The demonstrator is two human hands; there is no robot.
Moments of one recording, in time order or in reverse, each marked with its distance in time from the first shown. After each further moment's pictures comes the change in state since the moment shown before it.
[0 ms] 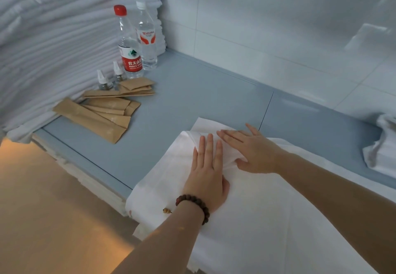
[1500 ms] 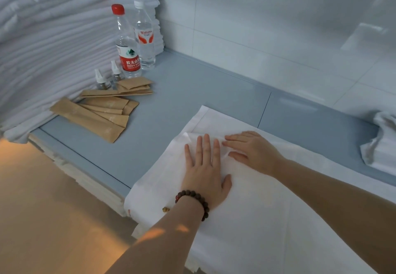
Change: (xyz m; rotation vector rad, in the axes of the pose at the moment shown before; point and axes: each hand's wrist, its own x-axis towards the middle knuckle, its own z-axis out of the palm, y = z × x) left_hand 0.004 -0.002 0.003 0.247 -0.066 -0.048; right_hand -0.006 -0.003 0.014 0.233 0.319 -0.007
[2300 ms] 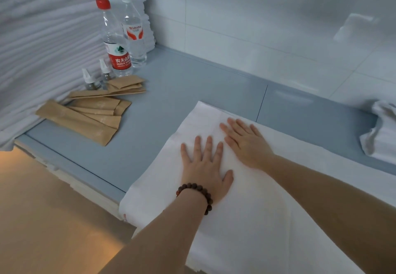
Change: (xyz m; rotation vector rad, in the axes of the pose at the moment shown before) left_hand 0.016 -0.001 0.005 0.061 -0.154 -0.003; right_hand 0.013 0.014 0.039 -0.084 -0.233 0.441
